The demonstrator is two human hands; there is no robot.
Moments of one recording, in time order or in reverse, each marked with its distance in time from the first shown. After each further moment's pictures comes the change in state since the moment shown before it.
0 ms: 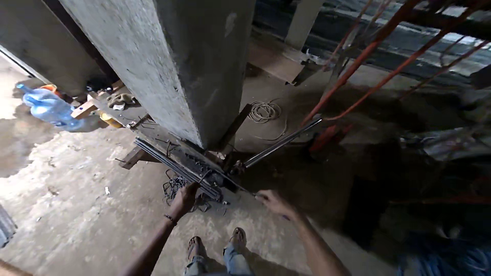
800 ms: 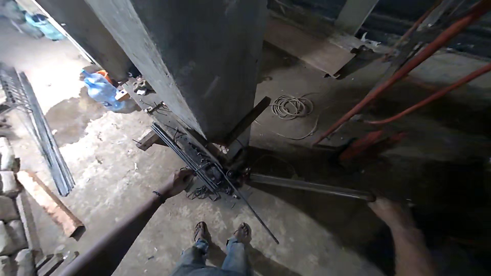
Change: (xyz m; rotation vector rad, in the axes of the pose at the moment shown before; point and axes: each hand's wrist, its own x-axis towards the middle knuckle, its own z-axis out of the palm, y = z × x) left_hand 0.007 -0.005 -0.030 0.081 -0.070 0.085; right_hand -0.053 0.263 -0.191 -0.495 0.455 0.419
